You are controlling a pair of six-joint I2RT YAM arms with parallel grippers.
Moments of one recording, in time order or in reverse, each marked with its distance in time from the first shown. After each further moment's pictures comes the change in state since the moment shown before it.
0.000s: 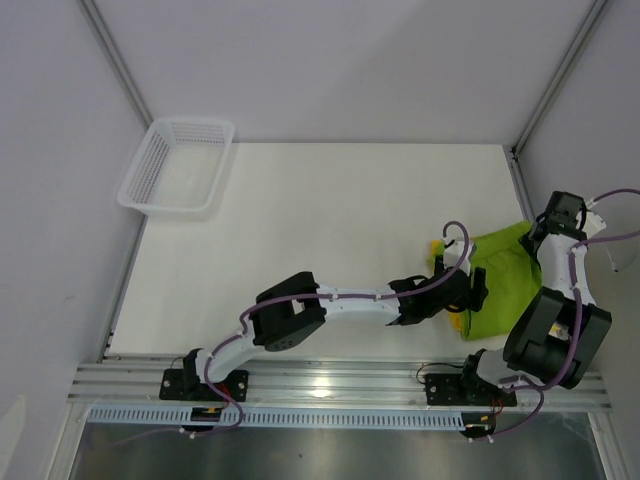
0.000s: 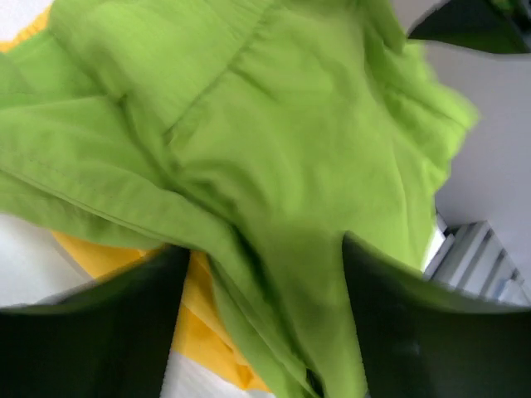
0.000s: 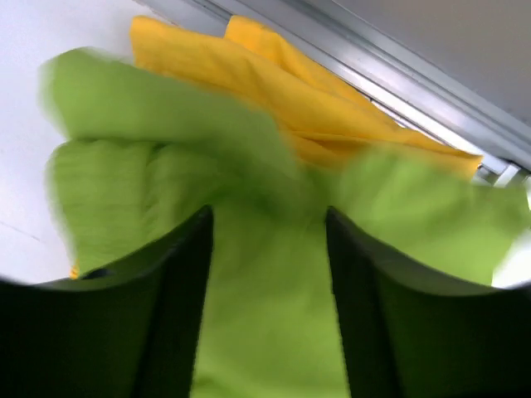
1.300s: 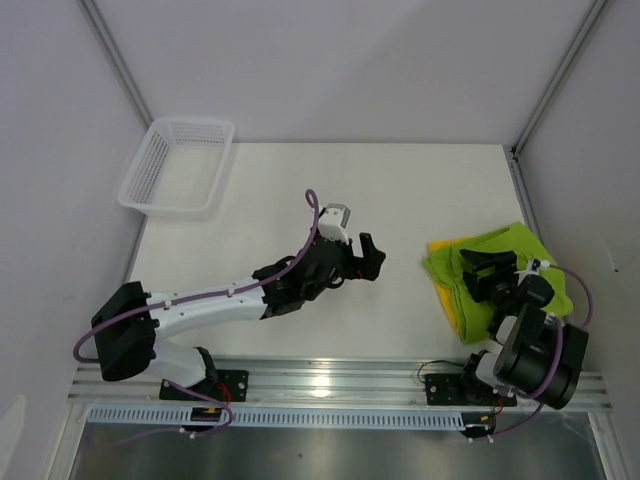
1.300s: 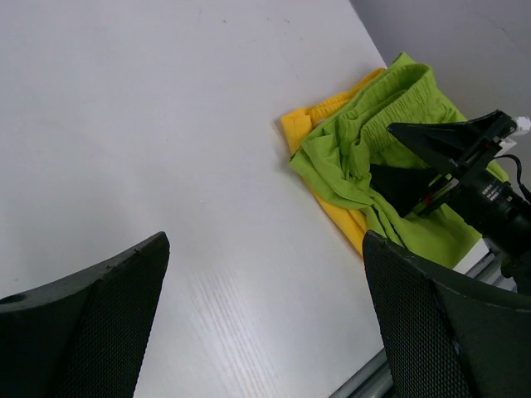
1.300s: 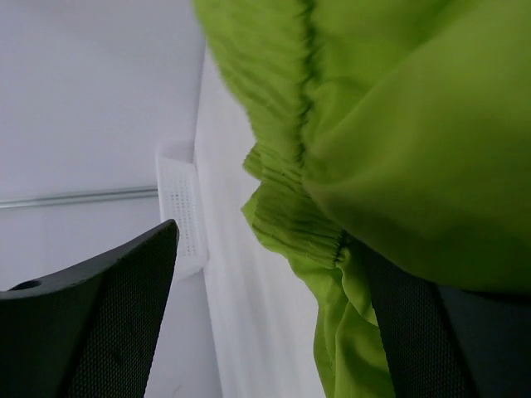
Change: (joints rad) left arm 0.213 -0.954 -0.877 -0.018 -0.054 0.063; right arm -0.095 -0.145 -0.890 1.315 -1.046 0.540
